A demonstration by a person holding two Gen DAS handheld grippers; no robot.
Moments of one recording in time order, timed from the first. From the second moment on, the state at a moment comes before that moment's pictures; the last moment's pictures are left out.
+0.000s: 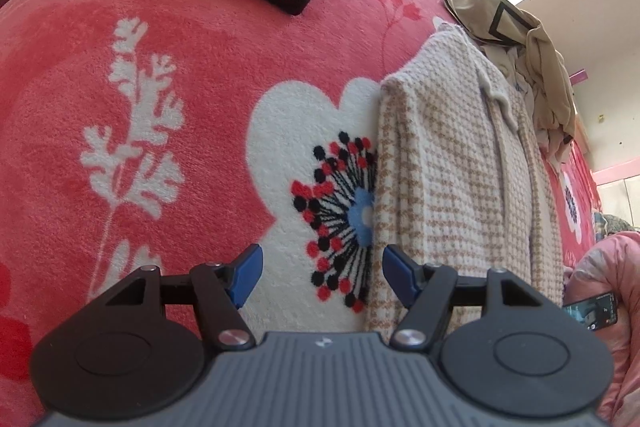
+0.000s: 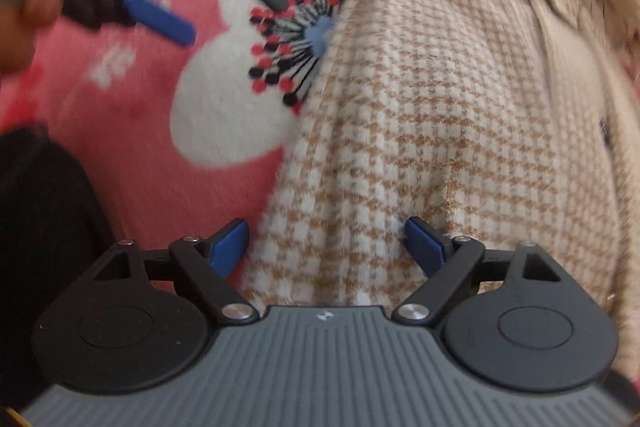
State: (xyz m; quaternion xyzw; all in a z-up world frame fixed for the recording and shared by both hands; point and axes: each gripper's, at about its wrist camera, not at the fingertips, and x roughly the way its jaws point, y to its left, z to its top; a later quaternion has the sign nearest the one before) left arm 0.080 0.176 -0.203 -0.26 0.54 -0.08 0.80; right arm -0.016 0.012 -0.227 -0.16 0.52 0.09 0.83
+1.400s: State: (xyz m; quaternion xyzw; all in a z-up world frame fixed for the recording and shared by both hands) left arm 0.261 0.073 -0.225 -0.15 0.51 -0.11 0.84; right arm -0.001 -0.060 -0.184 -0.06 0.50 0.09 0.86
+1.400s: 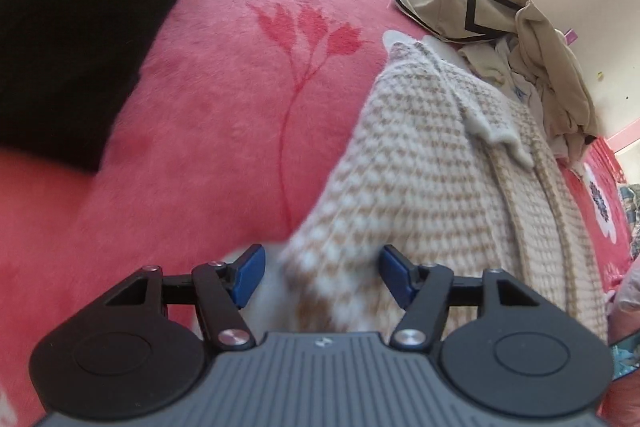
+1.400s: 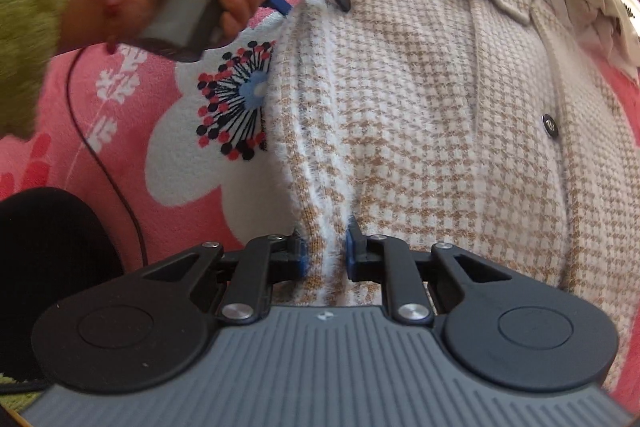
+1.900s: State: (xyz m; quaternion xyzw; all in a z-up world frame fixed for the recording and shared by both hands) left arm 0.283 0.057 -0.213 -0.14 0.50 -0.13 0.84; right arm 0.010 -0.088 -0.181 0.01 0.53 0.11 0.84
